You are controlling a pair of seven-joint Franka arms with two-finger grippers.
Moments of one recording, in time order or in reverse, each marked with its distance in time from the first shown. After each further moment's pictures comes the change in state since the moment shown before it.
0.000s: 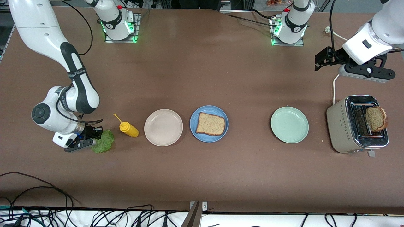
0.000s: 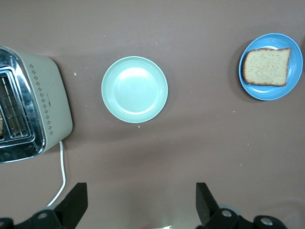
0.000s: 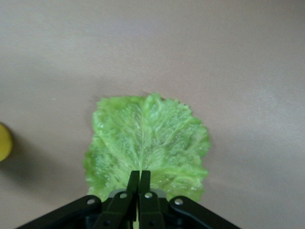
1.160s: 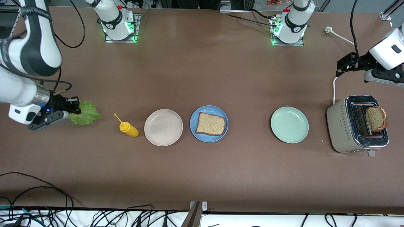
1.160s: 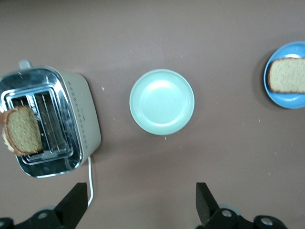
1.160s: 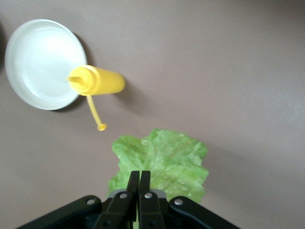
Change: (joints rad) left arm -0.035 0.010 0.146 0.005 0.034 0.060 0.145; right arm 0.000 -0.401 0.002 0.032 0.014 -0.544 -0.035
